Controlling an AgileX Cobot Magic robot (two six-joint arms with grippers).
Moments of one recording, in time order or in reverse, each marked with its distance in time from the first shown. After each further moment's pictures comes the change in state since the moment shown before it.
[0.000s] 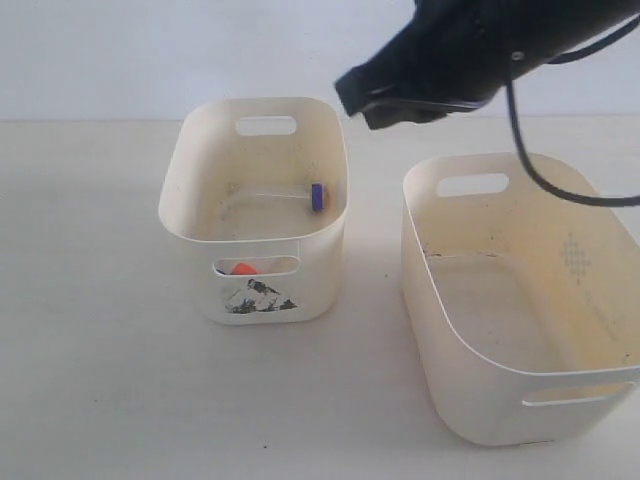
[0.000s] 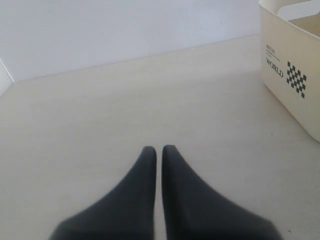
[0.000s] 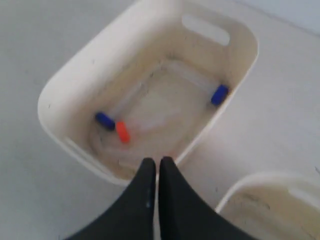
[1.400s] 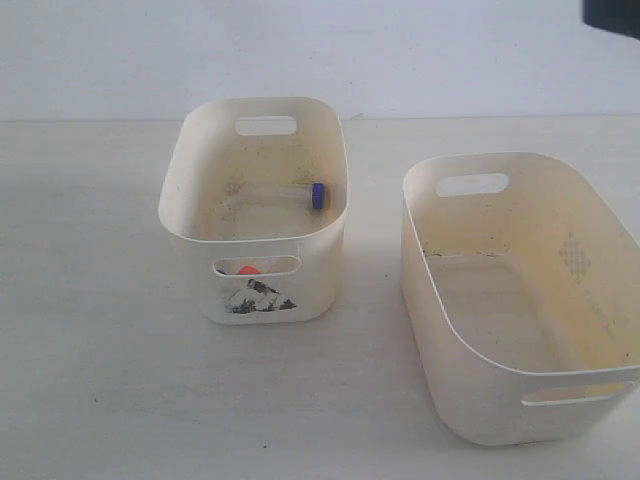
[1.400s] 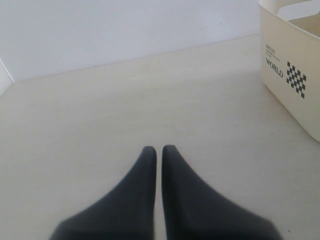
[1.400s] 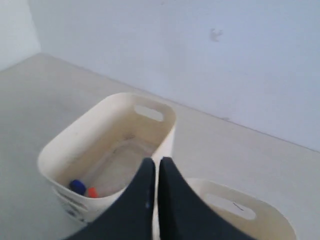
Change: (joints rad) left arm 0.000 0.000 0.000 0.000 0.000 0.000; right arm -0.131 -0.668 0.411 0.032 -0.274 -0.010
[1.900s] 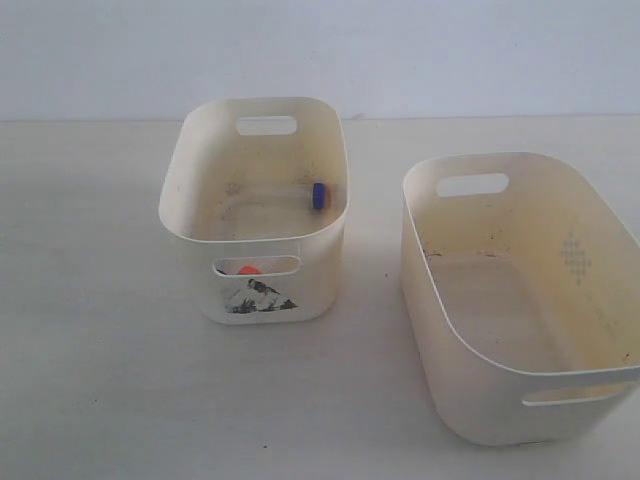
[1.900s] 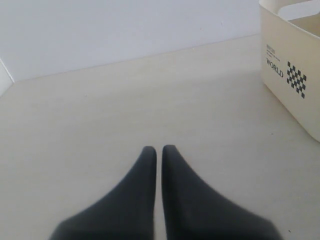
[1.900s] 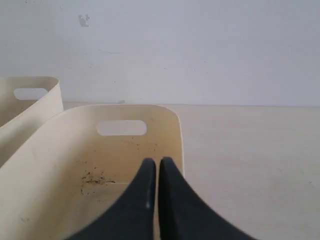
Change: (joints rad) left arm 0.000 0.000 0.000 0.000 0.000 0.000; right arm -0.249 -0.665 0.790 0.030 -0.342 -0.002
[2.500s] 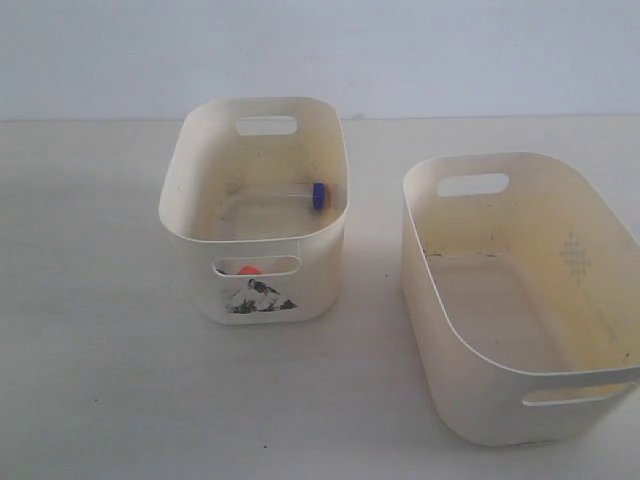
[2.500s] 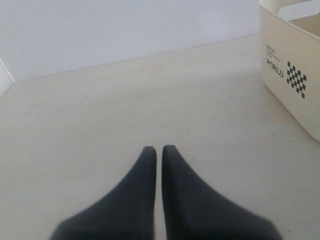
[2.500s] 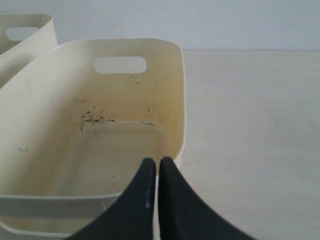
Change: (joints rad) left arm 0.000 0.000 0.000 0.000 0.000 0.000; right arm -0.004 -0.096 0.012 -0.302 0.265 0.303
